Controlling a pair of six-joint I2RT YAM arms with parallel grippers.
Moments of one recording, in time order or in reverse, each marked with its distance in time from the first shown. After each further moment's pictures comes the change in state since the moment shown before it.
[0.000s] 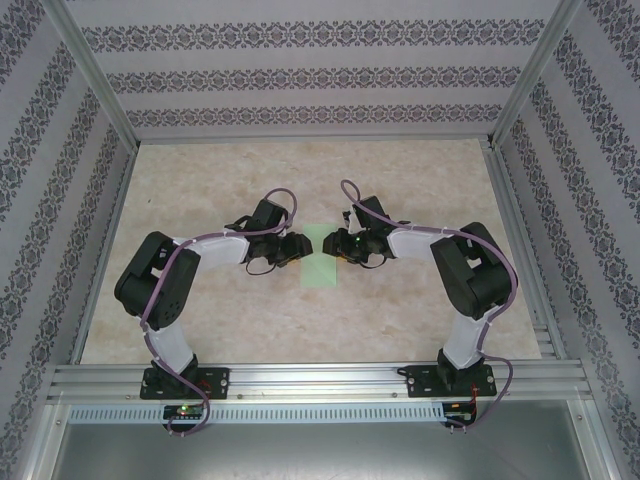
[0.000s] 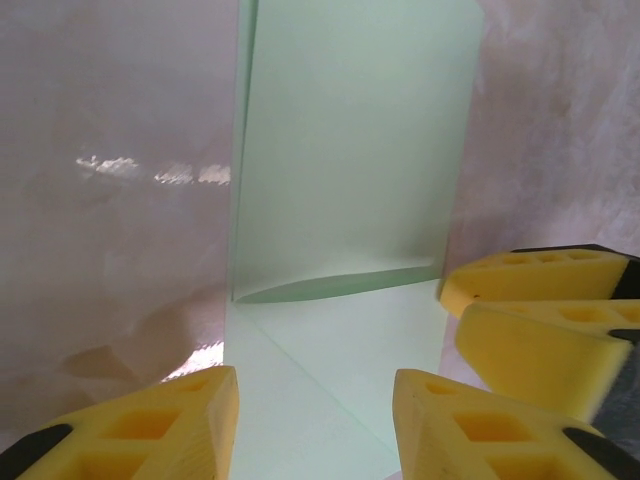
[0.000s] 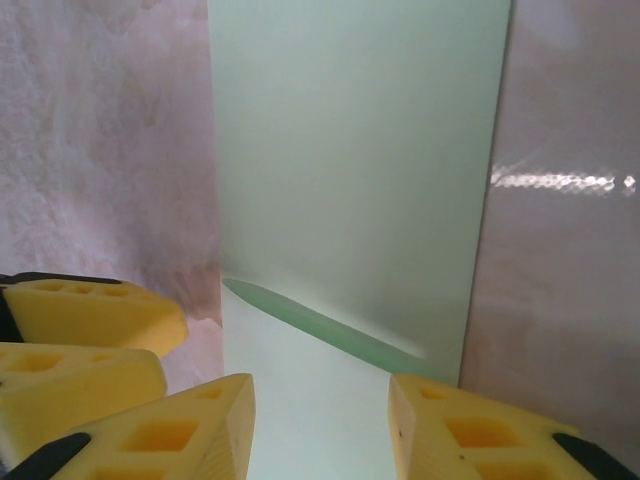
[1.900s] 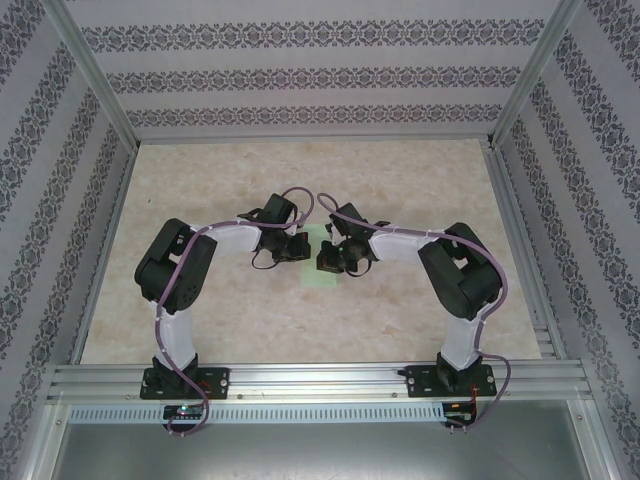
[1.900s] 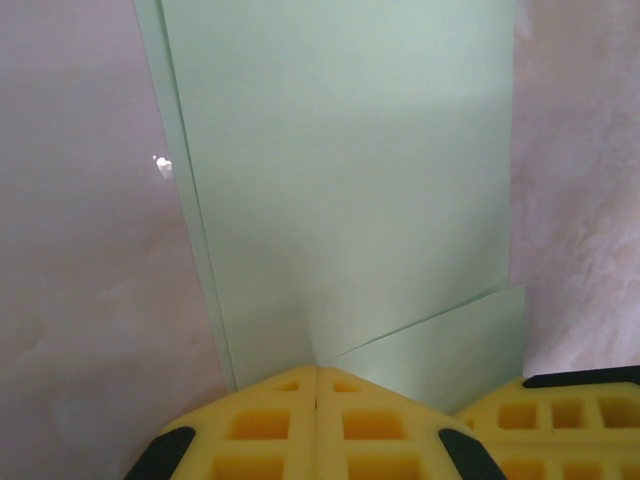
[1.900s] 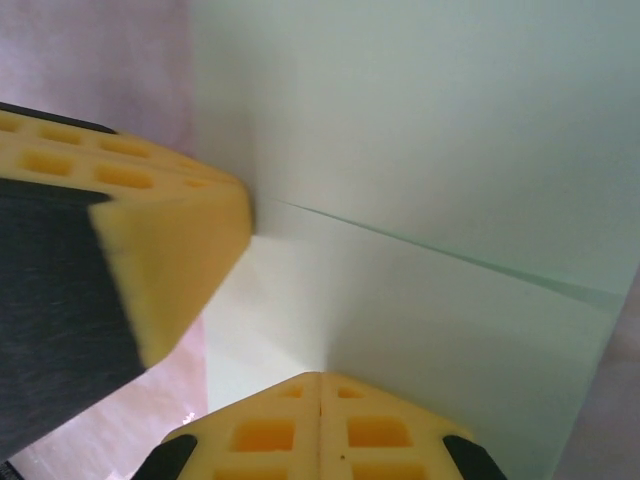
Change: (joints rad) left arm 0.000 0.154 0.158 -0.136 0.009 0.285; right arm 0.134 0.041 0.089 -0.197 0.101 -0.020
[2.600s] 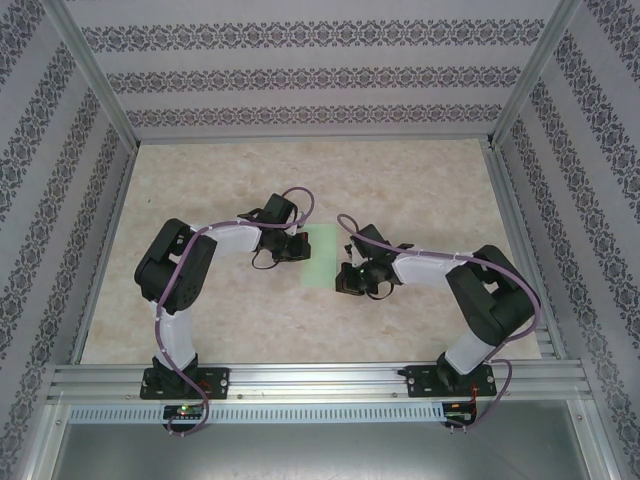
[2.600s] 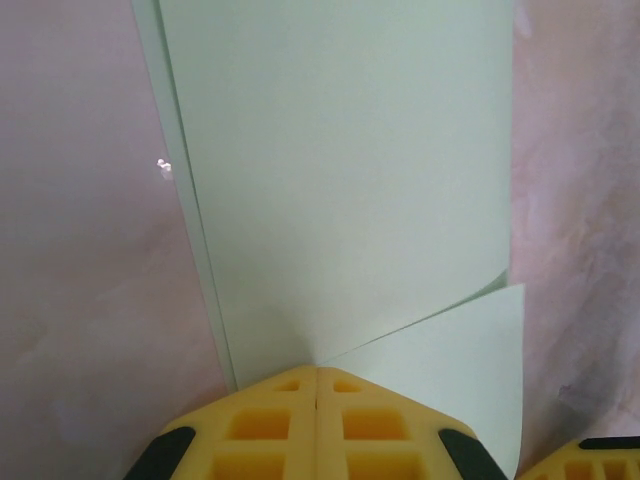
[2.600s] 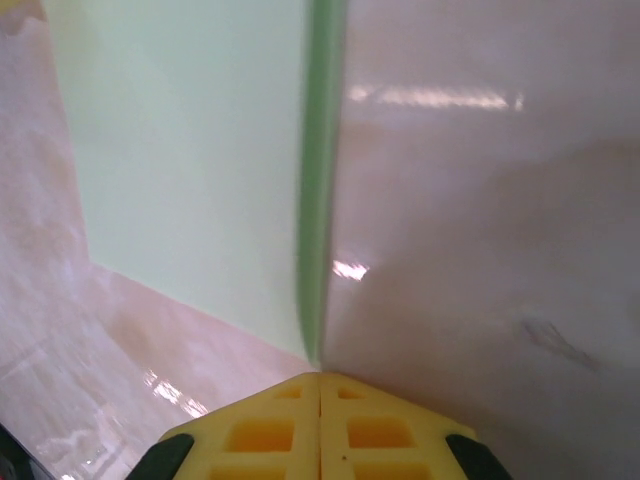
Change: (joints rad) left arm 0.000 -0.001 0.000 0.000 -0.005 0.008; right arm -0.016 -0.240 -0.297 0.013 -0.011 -0.004
